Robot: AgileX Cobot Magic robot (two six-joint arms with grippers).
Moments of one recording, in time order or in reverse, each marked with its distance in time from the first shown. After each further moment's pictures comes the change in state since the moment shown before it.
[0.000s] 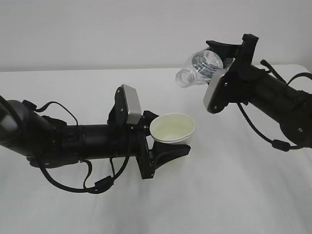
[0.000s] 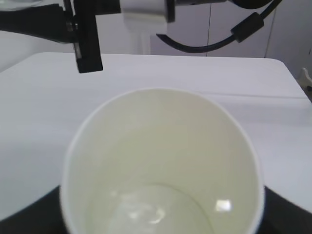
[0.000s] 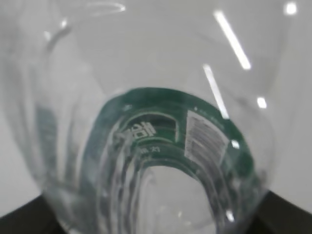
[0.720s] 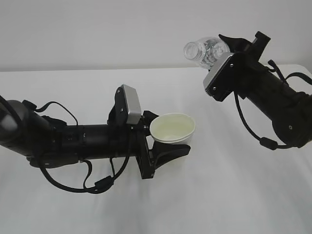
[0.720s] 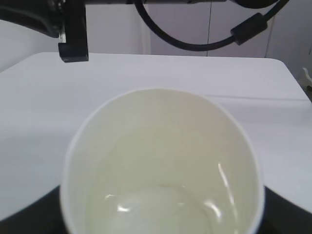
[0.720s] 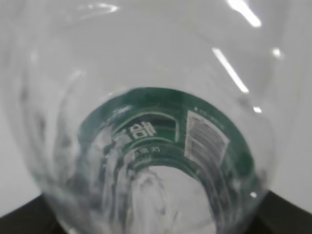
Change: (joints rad) left arm 0.000 0.000 0.000 -0.002 0.000 0.000; right arm 0.044 0.000 0.000 0.227 0.000 0.172
